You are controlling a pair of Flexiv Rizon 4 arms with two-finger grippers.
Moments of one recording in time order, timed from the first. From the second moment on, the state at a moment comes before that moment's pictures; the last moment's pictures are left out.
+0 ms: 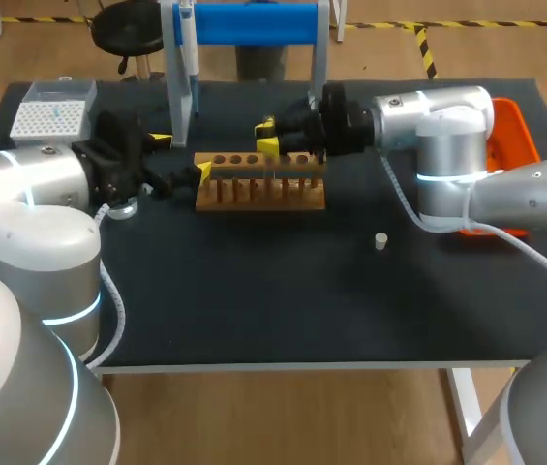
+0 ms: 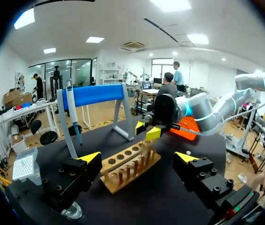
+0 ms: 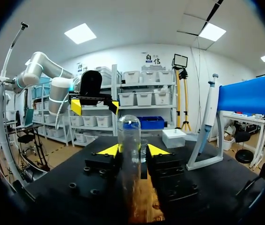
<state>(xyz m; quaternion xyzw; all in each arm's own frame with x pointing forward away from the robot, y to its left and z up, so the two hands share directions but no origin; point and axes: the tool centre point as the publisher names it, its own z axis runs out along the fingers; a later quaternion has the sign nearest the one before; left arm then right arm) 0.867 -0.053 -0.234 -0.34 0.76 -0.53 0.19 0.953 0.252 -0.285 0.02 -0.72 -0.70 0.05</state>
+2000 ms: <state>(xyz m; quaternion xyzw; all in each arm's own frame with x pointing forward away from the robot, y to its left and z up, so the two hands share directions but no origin) 0.867 -0.053 -0.234 -0.34 0.76 -0.53 0.19 0.955 0.249 -0.250 0.02 -0.71 -0.70 0.04</state>
